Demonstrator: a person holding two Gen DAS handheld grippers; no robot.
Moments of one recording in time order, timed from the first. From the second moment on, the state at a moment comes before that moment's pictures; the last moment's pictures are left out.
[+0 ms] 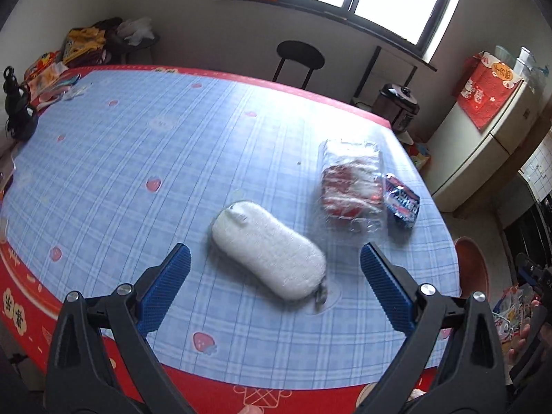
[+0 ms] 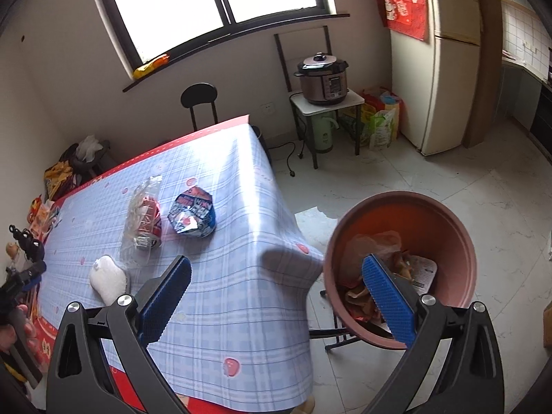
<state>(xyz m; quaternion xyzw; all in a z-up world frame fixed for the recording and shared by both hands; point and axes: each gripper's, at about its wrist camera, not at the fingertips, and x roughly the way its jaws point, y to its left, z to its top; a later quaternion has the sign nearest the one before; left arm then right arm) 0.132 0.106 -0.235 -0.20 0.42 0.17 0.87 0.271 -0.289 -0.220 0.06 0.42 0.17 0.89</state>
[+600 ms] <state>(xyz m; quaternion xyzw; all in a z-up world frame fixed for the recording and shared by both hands) 0.162 0.173 -0.328 -0.27 0.46 0.11 0.84 0.249 -0.184 -0.225 0.00 0.46 0.15 0.87</state>
